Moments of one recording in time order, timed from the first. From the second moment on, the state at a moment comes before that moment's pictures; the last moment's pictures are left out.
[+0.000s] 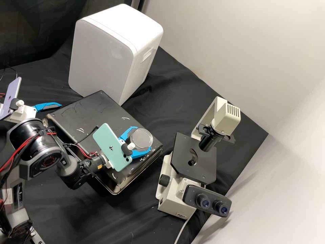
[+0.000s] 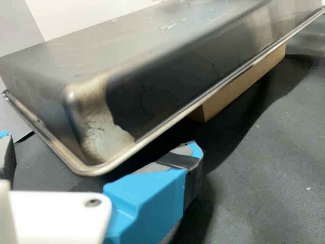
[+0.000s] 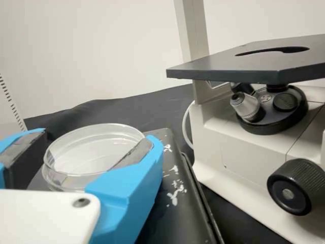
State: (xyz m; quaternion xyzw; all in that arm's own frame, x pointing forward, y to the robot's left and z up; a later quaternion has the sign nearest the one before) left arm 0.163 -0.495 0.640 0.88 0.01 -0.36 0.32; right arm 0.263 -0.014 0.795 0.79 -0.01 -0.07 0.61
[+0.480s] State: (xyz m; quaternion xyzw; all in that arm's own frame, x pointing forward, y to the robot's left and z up) left arm 0.163 -0.495 0.640 0.88 0.01 -0.36 0.32; right arm 0.260 -0.005 0.785 0.78 0.00 -0.07 0.62
